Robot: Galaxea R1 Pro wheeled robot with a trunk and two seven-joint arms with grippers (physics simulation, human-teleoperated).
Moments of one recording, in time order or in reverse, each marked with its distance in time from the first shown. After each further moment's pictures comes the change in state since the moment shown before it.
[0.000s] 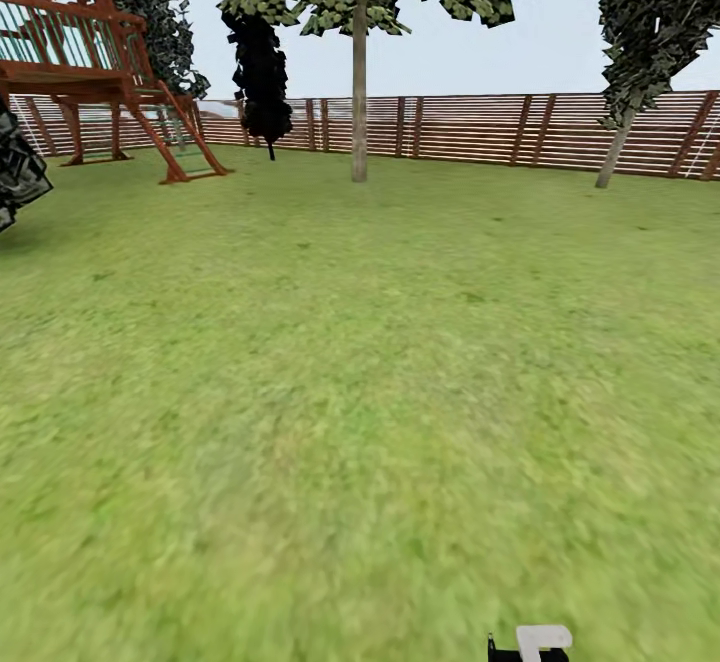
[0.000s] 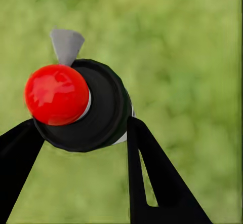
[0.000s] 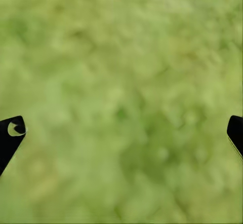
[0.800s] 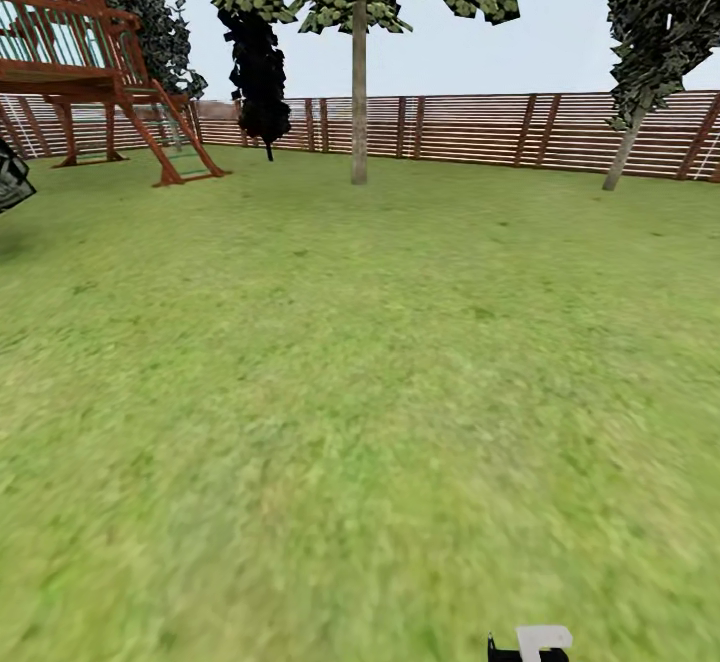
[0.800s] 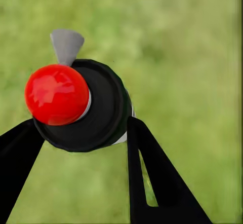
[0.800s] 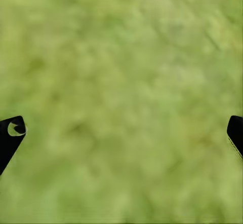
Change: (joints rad) left arm 0.000 0.001 0.000 0.000 0.000 0.000 0.000; right arm 0.000 0.000 0.000 0.000 0.000 0.000 0.000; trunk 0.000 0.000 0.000
